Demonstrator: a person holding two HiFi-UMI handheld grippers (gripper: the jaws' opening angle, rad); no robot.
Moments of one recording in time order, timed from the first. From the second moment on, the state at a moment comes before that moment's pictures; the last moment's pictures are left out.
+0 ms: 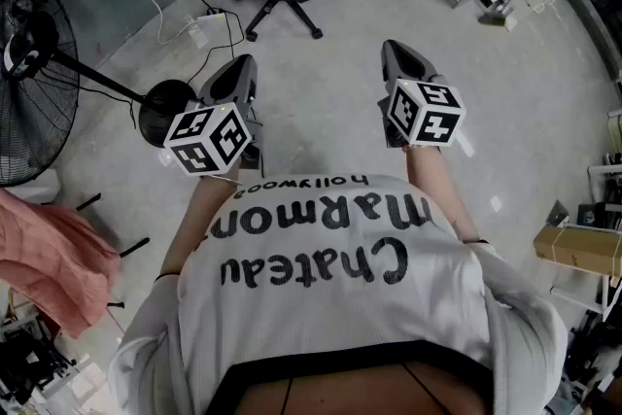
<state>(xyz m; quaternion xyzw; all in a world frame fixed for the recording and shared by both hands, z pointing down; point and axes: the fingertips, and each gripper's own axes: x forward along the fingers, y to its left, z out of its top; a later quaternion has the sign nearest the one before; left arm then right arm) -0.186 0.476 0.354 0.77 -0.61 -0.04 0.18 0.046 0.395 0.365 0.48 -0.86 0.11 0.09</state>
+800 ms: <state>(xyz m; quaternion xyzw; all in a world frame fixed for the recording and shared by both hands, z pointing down) -0.223 0.477 0.357 0.76 -0.62 -0.05 0.19 0.012 0.385 0.366 0.48 -0.86 0.13 0.08</state>
